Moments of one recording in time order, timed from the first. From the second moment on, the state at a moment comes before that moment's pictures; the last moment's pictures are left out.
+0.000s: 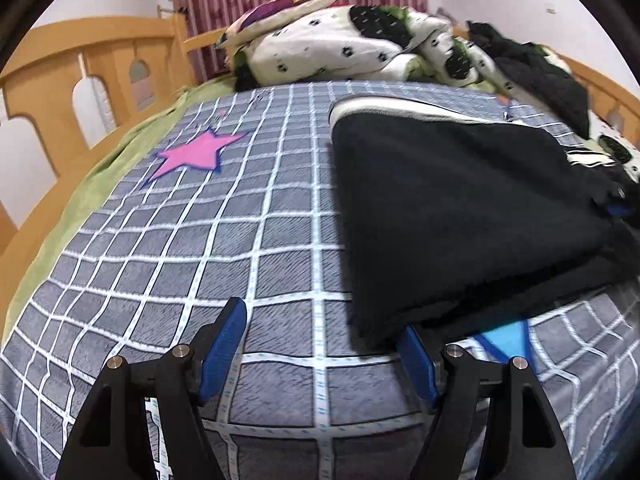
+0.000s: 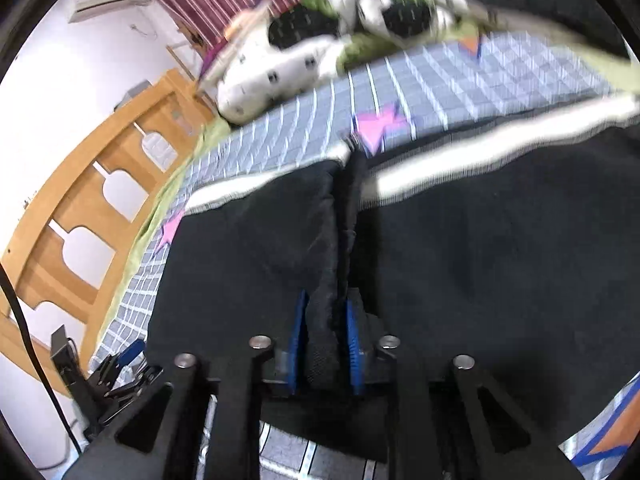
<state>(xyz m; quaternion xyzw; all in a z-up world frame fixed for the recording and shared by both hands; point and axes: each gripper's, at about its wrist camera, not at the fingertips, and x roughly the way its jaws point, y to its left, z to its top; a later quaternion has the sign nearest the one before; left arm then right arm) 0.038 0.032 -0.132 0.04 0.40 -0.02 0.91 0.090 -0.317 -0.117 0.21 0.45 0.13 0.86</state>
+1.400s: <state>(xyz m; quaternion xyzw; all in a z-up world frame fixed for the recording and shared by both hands) 0.032 0.013 -0.129 0.08 0.39 -0.04 0.92 0.043 -0.327 -0.111 0.10 0.42 0.07 0.90</state>
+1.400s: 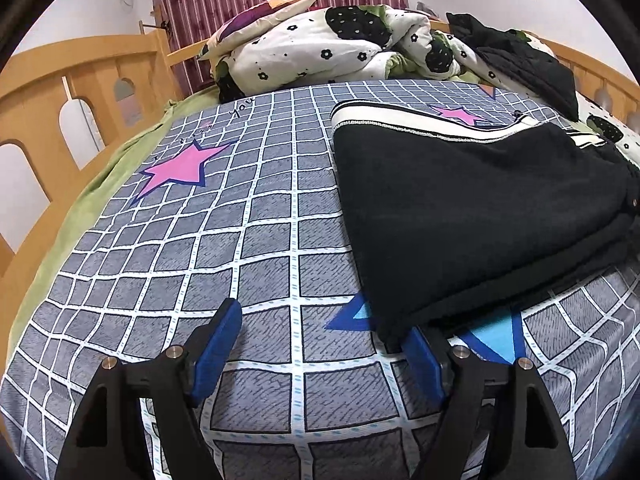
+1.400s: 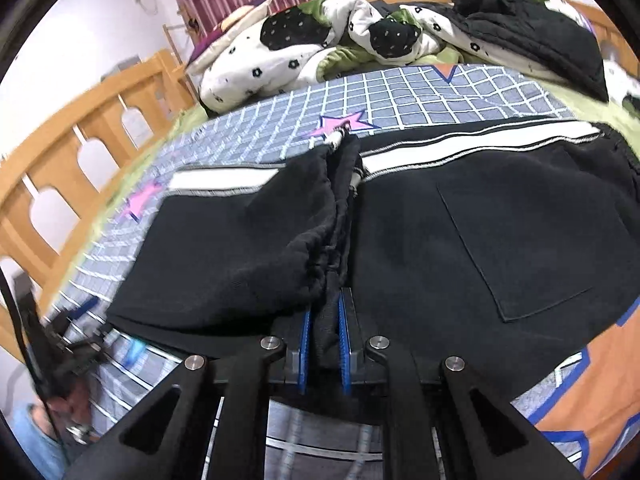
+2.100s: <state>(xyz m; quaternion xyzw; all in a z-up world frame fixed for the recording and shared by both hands) 0.025 0.014 -0.126 0.08 0.41 -0.04 0.91 0.029 -0.353 -0.113 0.09 0.44 0.04 0.89</state>
